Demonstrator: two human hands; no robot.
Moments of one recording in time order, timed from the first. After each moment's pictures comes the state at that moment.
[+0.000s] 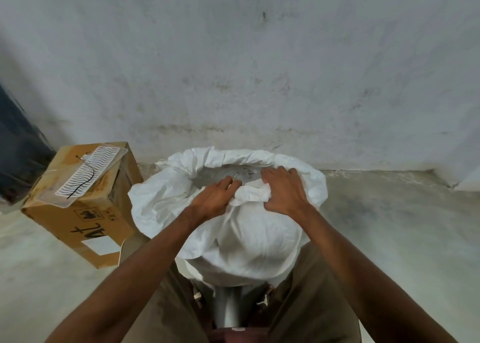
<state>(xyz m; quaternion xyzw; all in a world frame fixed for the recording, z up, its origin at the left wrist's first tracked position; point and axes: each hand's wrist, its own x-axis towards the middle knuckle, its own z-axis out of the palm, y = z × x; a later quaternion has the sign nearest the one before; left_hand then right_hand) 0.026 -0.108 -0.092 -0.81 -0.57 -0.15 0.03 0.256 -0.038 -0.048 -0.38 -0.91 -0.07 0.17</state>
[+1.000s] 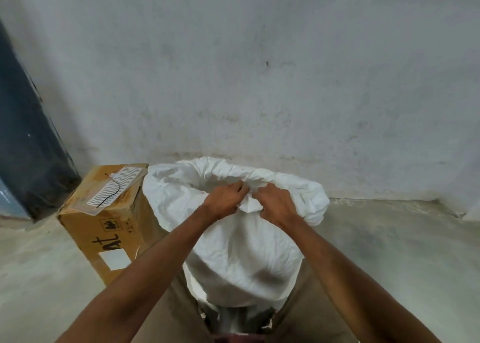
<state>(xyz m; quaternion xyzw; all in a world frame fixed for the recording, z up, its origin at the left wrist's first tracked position) 0.051 -0.143 -0.018 -0.79 -0.60 -0.07 0.13 0.240 -0.084 -0.027 -0.36 -0.92 -0.08 0.13</state>
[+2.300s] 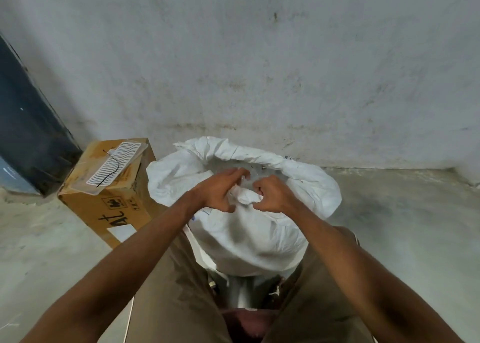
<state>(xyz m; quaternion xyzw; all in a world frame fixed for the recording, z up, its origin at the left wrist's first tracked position) 0.005 -0.141 -0.058 -0.83 -0.54 -0.12 -0.05 0.219 -0.067 -0.072 -0.34 -0.91 0.15 0.15</state>
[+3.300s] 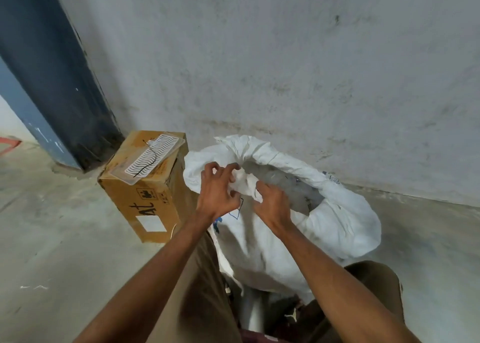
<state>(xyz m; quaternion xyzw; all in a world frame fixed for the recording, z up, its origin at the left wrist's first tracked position) -0.049 -0.180 -0.071 -0.57 -0.74 -0.34 0.08 0.108 -0.089 -0.099 -0.37 -0.87 0.10 0.31</state>
